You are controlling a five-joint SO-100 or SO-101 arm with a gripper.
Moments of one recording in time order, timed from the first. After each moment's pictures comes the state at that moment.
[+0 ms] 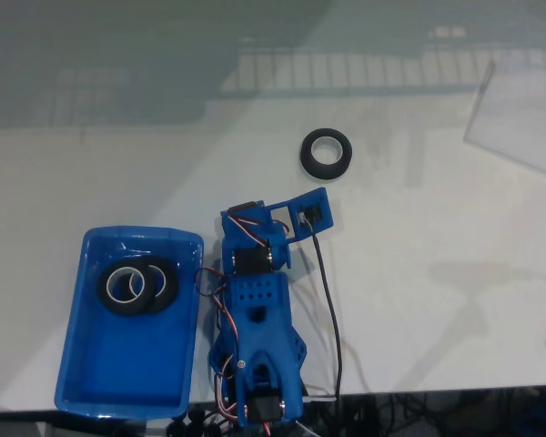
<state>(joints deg) 0.8 189.6 172.4 64.7 -6.2</state>
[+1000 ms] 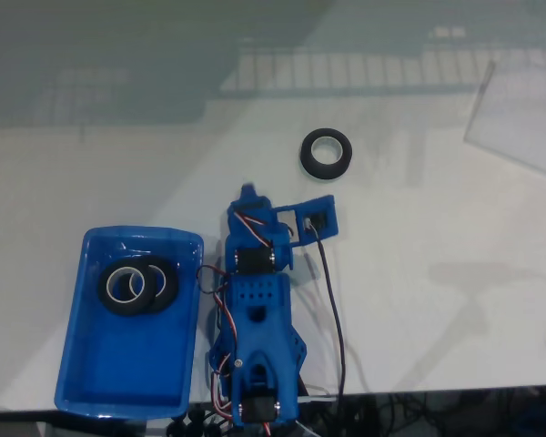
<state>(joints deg) 4.7 189.6 172.4 64.2 -1.1</state>
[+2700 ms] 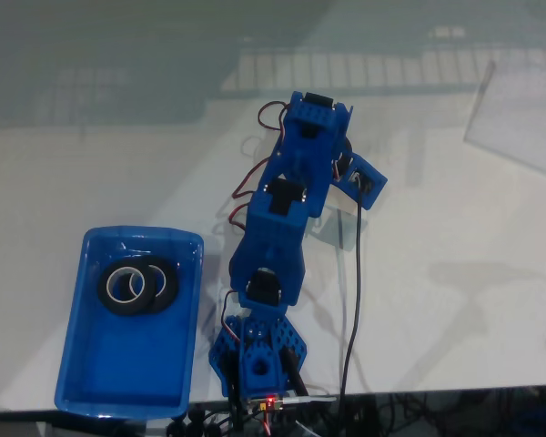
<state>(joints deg) 22.3 73.8 90.2 71.5 20.2</state>
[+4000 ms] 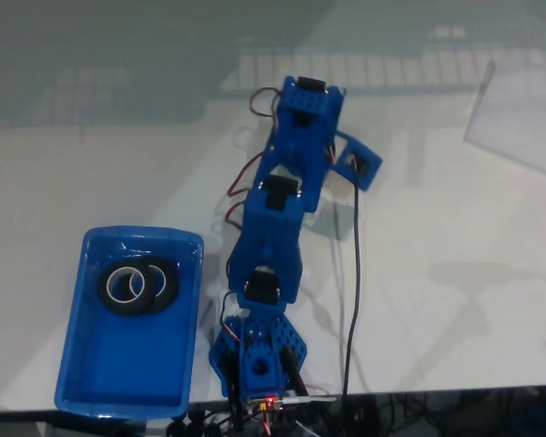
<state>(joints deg) 16.8 77.9 82.2 76.4 19.2</state>
